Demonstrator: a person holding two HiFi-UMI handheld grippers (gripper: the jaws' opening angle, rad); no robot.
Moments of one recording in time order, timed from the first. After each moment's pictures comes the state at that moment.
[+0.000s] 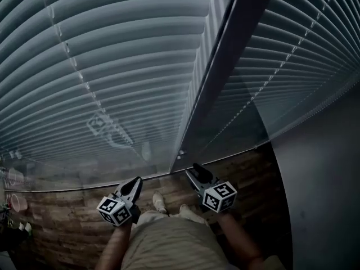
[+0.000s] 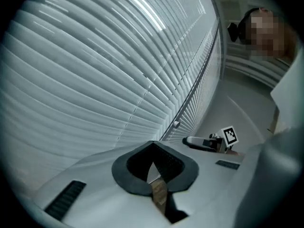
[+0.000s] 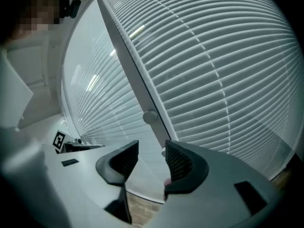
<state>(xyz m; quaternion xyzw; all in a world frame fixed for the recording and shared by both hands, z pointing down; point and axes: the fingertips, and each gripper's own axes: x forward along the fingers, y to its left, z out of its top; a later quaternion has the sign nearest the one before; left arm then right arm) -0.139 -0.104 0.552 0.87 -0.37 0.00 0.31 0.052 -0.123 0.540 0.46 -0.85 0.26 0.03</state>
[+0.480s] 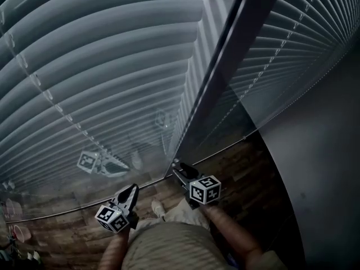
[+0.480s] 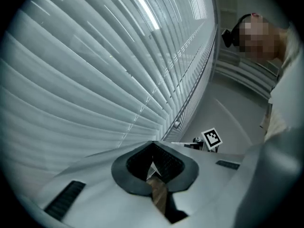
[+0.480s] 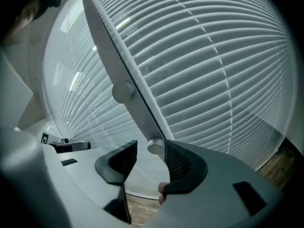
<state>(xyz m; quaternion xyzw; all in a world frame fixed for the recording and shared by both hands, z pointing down) -0.144 -0.138 0.567 0.90 -0.30 -0.02 0.30 0.034 -0.167 0.600 0.51 -0.80 0.31 0.06</state>
